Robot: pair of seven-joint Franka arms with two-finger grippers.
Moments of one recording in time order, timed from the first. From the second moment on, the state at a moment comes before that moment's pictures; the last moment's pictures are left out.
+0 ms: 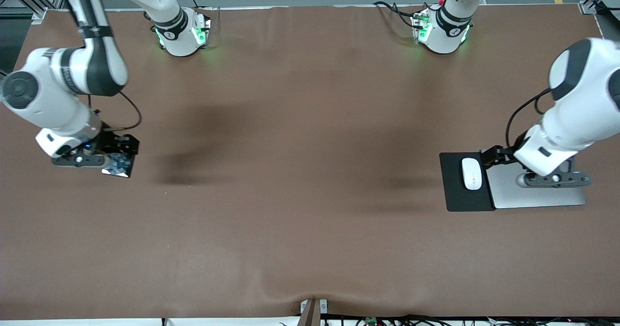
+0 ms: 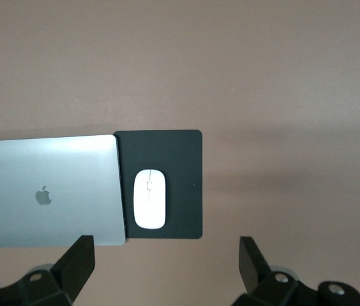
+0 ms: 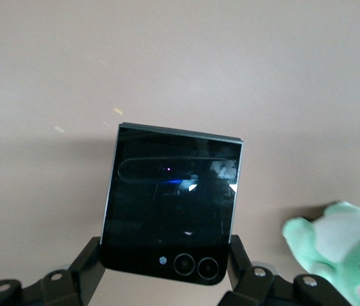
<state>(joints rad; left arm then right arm) 0.74 0.36 -0.99 -1.60 0.33 1.82 -0.28 0.27 0.09 -0.38 -2.17 0.00 2.21 -0.10</state>
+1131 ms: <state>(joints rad) -0.01 0.02 -0.10 -1.53 -0.01 1.59 0.02 0.17 0.21 -0.37 -2.50 0.10 2.66 -0.27</state>
